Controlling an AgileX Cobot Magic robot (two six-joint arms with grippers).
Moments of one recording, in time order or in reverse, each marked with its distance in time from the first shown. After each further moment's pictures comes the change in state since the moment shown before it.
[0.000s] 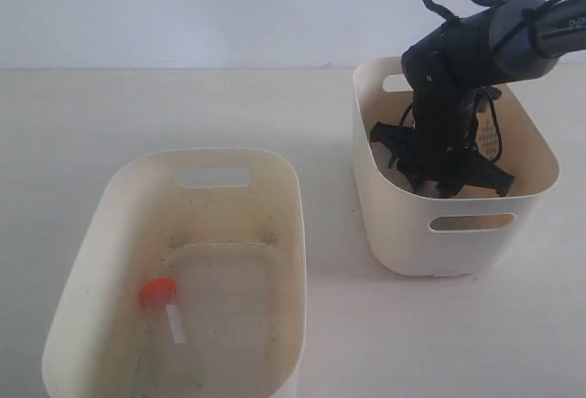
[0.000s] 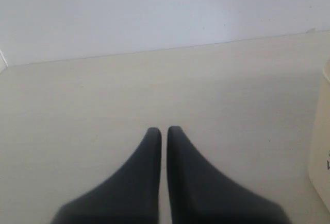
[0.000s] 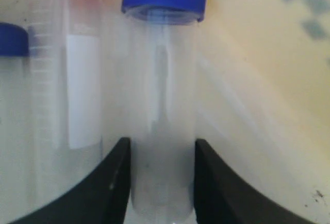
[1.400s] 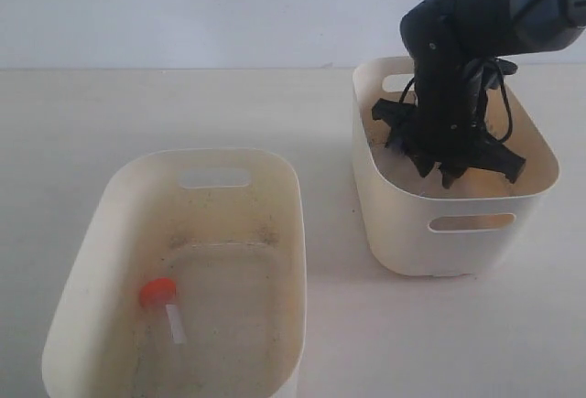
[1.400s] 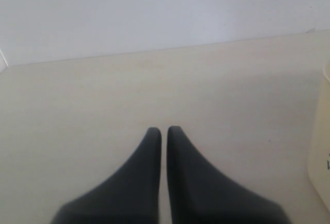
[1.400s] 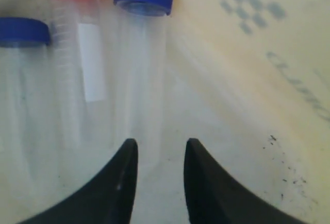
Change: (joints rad) left arm 0.000 0.000 0.000 0.000 0.000 0.000; right arm 0.046 -0.117 0.003 -0.016 0.112 0.085
